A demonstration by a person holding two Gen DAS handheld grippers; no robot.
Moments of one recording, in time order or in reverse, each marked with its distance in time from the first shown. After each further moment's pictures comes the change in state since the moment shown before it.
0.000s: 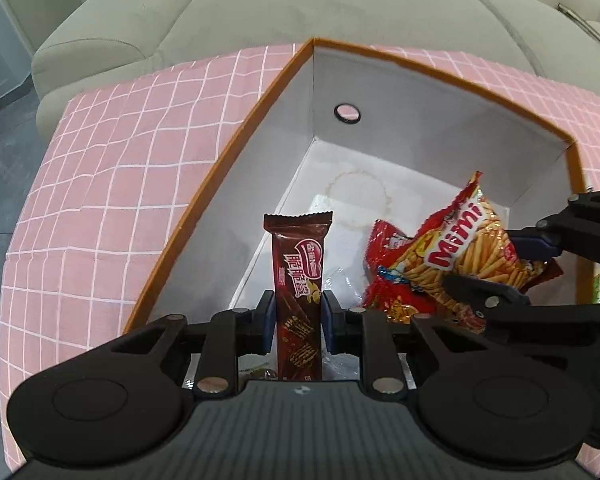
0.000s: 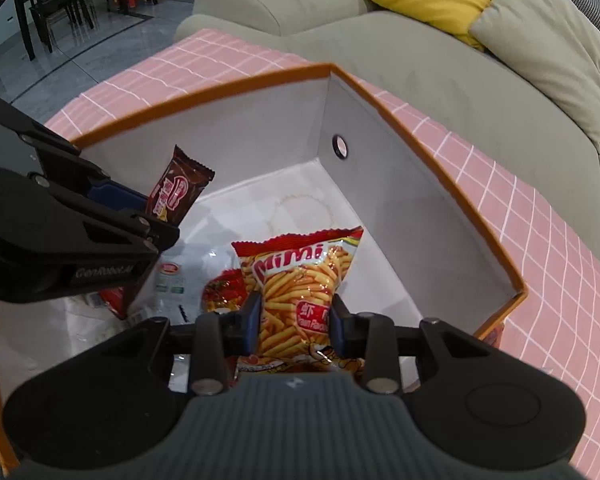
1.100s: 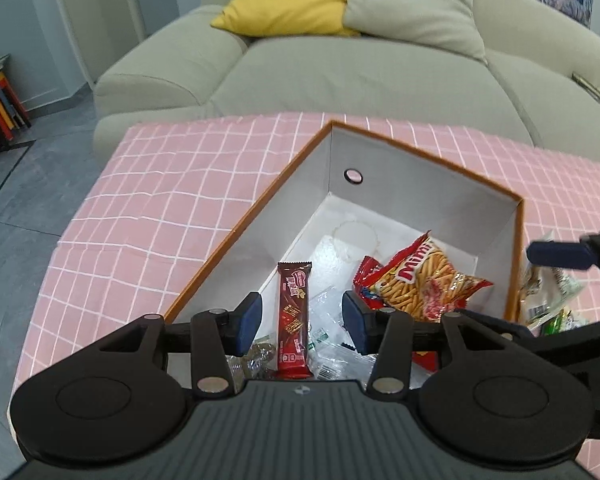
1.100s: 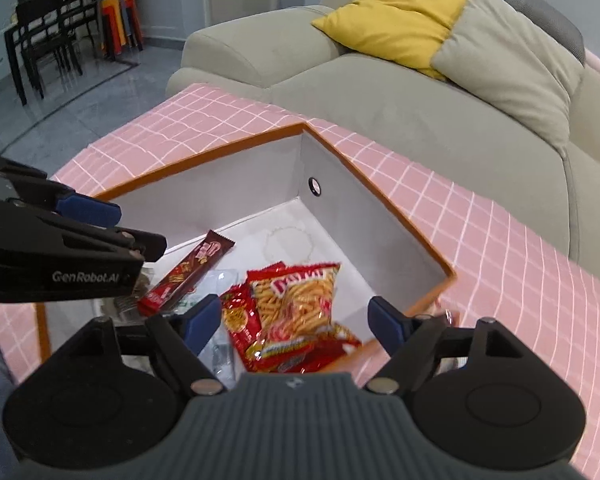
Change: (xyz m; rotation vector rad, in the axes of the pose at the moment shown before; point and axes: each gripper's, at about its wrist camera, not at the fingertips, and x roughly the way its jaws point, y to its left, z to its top) left arm -0.094 -0.017 -0.028 -0.135 -0.192 0.064; right arm -0.091 -0.005 -0.025 0.107 -0.147 -0.010
